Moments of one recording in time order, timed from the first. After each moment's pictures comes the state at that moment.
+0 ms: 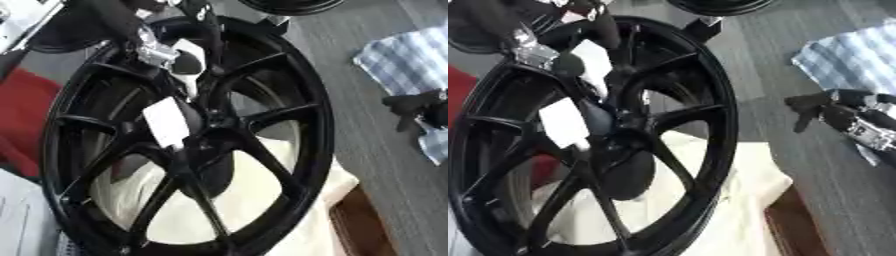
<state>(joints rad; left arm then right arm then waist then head) -1.23 0.73 -0.58 -1.51 -0.11 -0.20 -0.90 -0.16 -0.76 0.01 -1.98 -0.41 -0.02 0.49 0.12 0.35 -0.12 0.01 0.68</state>
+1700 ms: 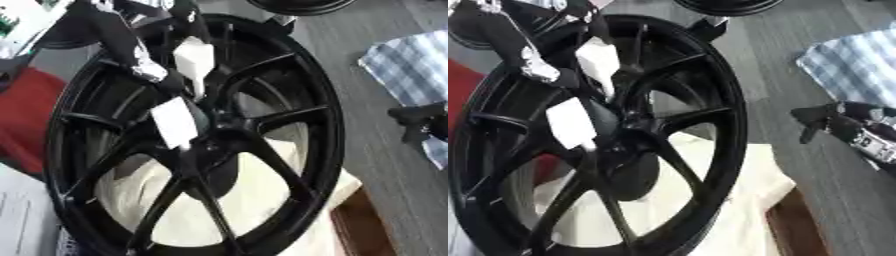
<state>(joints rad) -1.21 0.71 -0.52 -1.42 -0.24 -0.18 -0.90 -0.15 -0.73 0.01 -1.98 -0.38 0.00 0.49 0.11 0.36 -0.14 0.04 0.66</state>
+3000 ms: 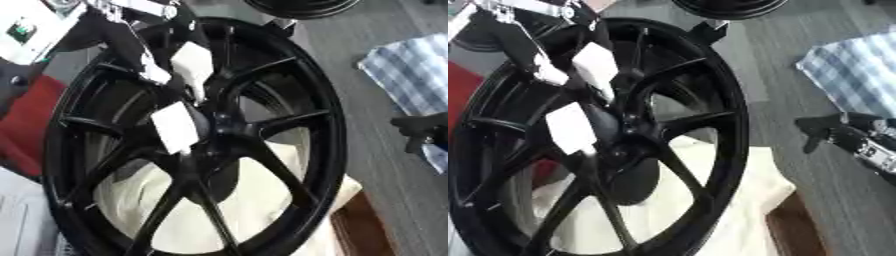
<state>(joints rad) -1.21 0.69 -0.50 -1.39 -0.27 -0.19 -0.90 -0.15 -0.71 0.01 -1.98 -0.38 0.01 0.50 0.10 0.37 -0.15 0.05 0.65</state>
